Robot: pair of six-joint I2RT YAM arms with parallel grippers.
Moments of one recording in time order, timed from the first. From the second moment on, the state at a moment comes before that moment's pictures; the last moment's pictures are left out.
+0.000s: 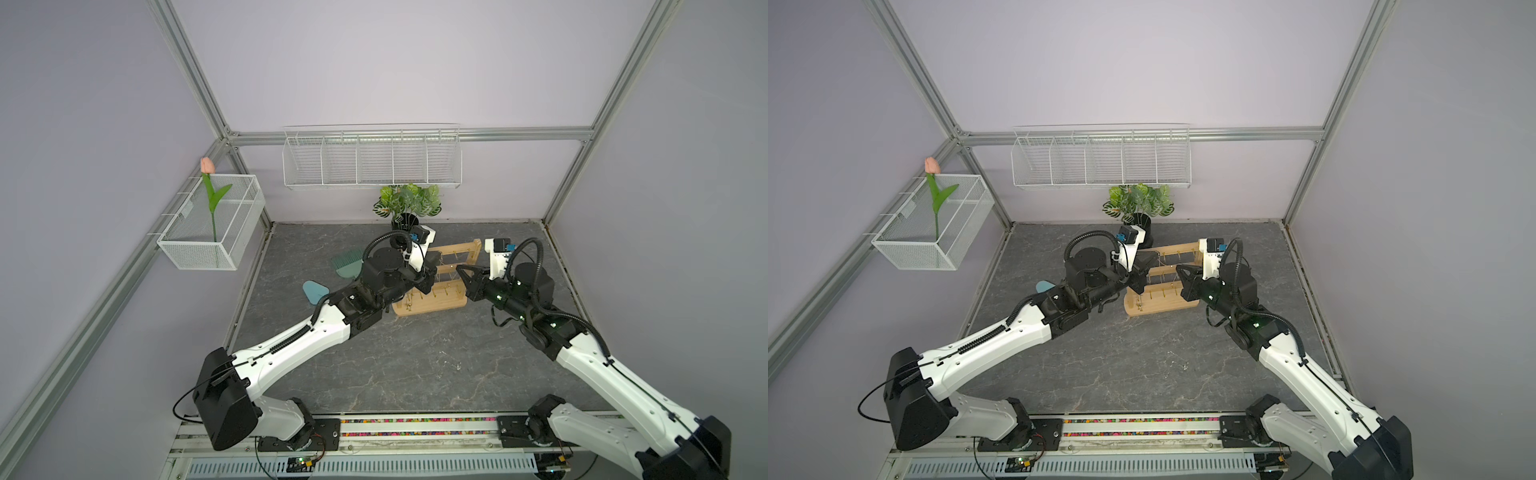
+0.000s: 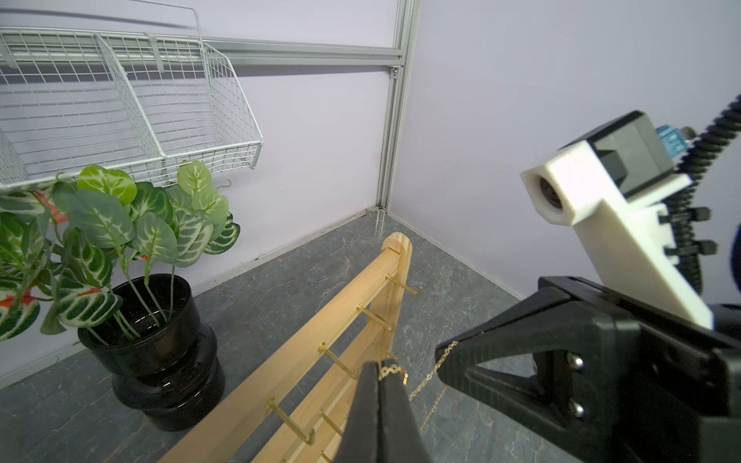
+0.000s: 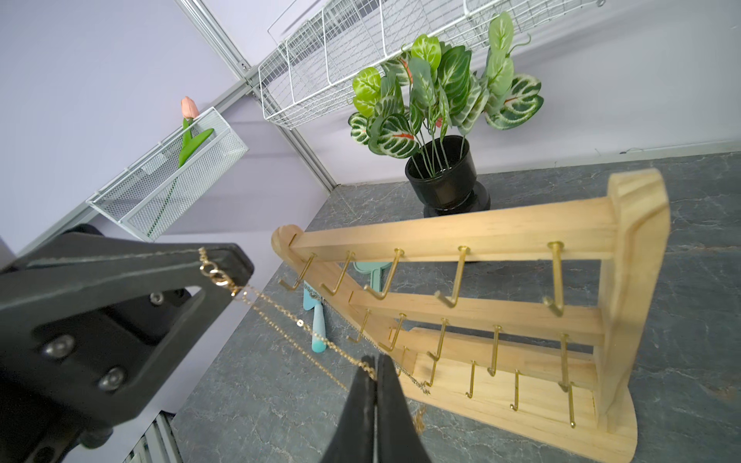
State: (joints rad) left arm -0.91 1.40 1.18 0.09 -0.01 -0.10; right arm 0.54 1.01 0.83 -0.03 -0.16 0.50
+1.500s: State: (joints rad) left arm -0.83 1.54 1.25 0.06 0.03 -0.09; right arm 0.49 1.13 0.85 0.06 -0.19 0.53
